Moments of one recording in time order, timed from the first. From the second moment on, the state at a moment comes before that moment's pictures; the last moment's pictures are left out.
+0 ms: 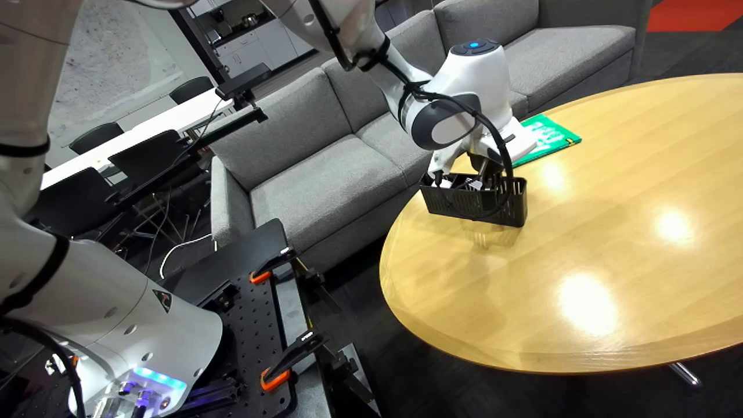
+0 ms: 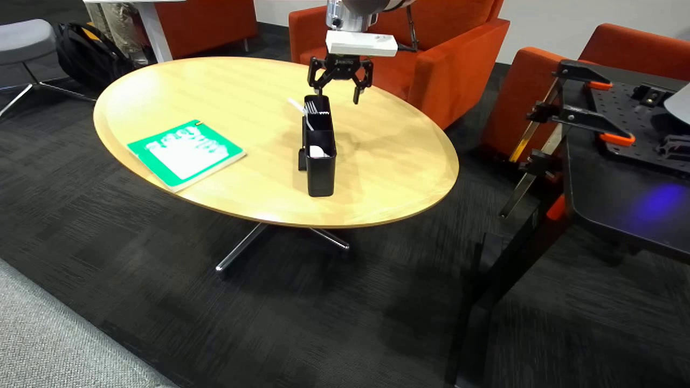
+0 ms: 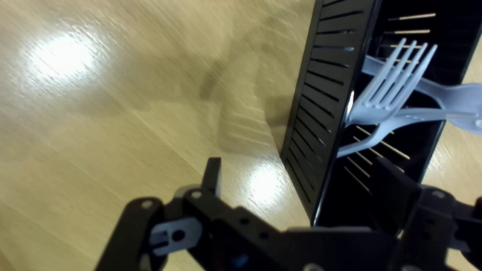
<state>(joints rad) 0.09 0.96 -0.05 -1.74 0.29 2.78 0.62</state>
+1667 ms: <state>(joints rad) 0.14 1.06 -0.09 -1.61 0.33 2.75 0.81</state>
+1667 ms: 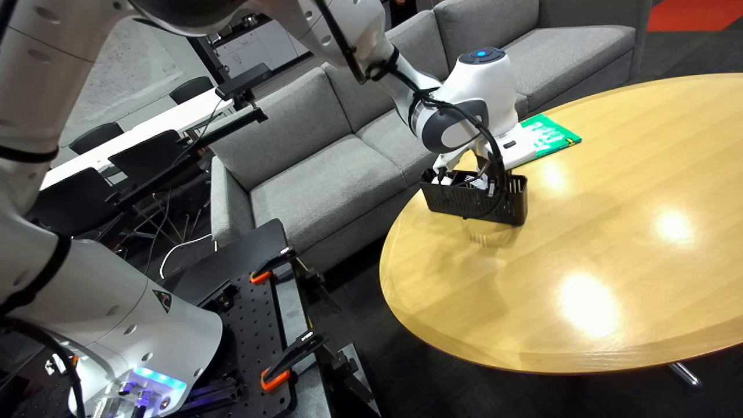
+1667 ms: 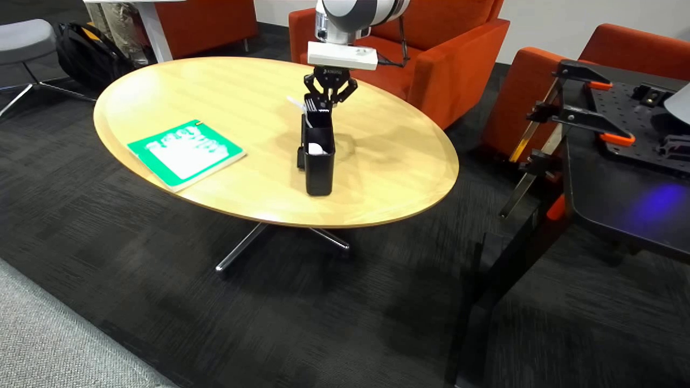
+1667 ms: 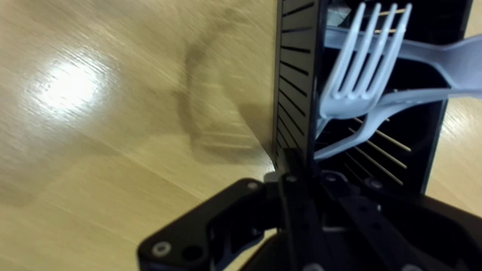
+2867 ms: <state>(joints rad) -0.09 0.79 -0.10 -2.12 0.73 3.02 1.06</state>
